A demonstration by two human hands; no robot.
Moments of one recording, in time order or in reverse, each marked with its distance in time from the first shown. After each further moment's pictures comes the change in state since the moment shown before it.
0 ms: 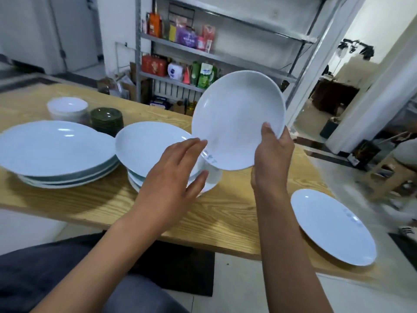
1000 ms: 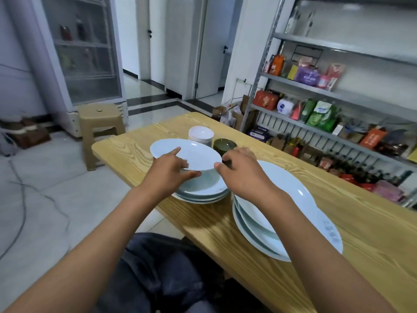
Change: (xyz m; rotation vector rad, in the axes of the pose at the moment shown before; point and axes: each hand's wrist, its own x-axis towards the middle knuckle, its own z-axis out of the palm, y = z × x) left_hand -0.028 -0.195 -0.134 0.308 0.011 -0.684; right_hand -0.070 0.035 0.209 -0.911 -1.146 -0.444
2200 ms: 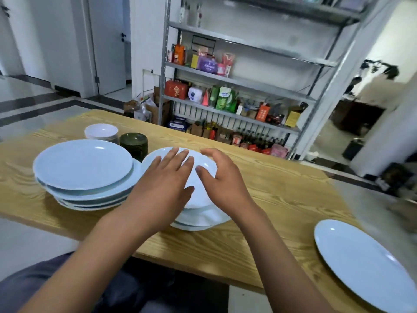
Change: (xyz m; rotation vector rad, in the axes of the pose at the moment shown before) left_hand -0.061 0.179 0.022 0.233 -0.284 0.532; right_hand -0.109 0.082 -0.043 0.236 0.412 0.142
